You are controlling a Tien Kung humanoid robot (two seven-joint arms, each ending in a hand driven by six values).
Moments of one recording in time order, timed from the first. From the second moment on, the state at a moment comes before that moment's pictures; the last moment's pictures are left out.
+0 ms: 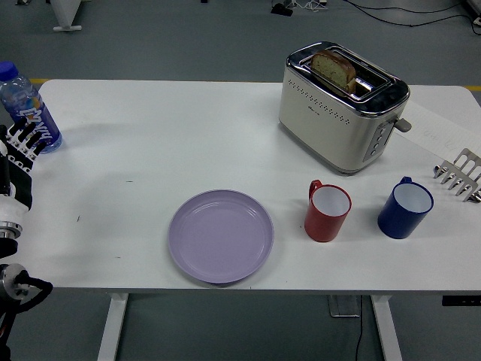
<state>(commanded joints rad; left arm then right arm) -0.16 0.21 -1.56 -1.18 0.81 0.08 -0.27 0.20 -0.15 1.10 0.18 -1.41 -0.12 -0.17</state>
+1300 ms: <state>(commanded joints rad) -0.14 0.17 -1.74 -1.16 0.79 -0.08 -0.03 0.19 -0.15 1.10 0.18 -1.42 -0.12 -0.17</state>
